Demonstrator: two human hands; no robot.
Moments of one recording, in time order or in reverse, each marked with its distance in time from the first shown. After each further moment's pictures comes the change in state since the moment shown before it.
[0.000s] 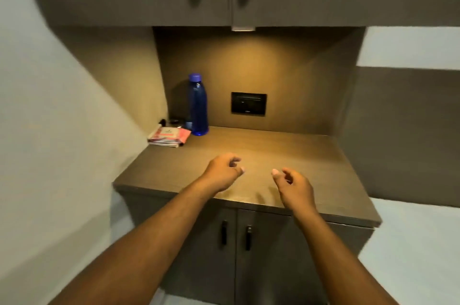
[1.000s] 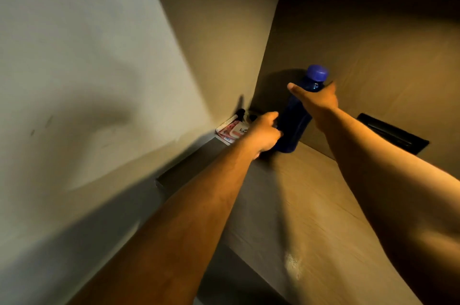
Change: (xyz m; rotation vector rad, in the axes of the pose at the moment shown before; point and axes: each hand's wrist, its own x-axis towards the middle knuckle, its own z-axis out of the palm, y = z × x) left_hand 0.229 -0.082 -0.152 -0.387 0.267 -0.189; right_hand 0.321 -0.204 0.275 0.050 -0.299 -0.093
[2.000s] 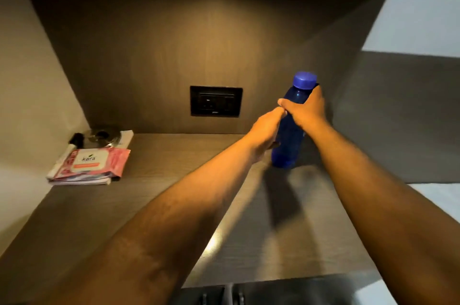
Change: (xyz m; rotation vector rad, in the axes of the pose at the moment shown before) left_hand -0.075 0.080 0.273 -0.195 -0.763 -0.031; right_hand -0.105 0.131 -0.285 -0.193 0.744 0.059
